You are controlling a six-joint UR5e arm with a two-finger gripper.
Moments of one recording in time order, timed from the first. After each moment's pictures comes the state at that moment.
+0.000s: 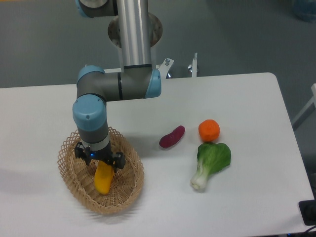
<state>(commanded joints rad) 2.07 -2.04 -1.77 -0.79 1.52 0.36</state>
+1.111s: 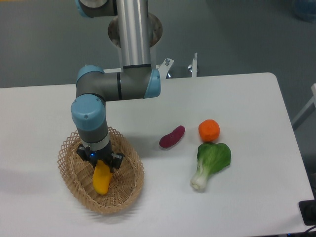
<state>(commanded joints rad) 2.07 -2.00 -1.76 -0.79 1.54 0.36</state>
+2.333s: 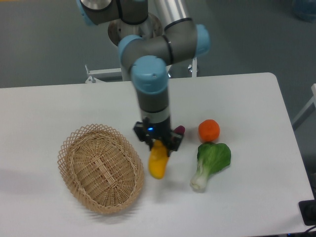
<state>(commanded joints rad) 2.45 -1.84 -1.76 -0.88 1.57 0.93</state>
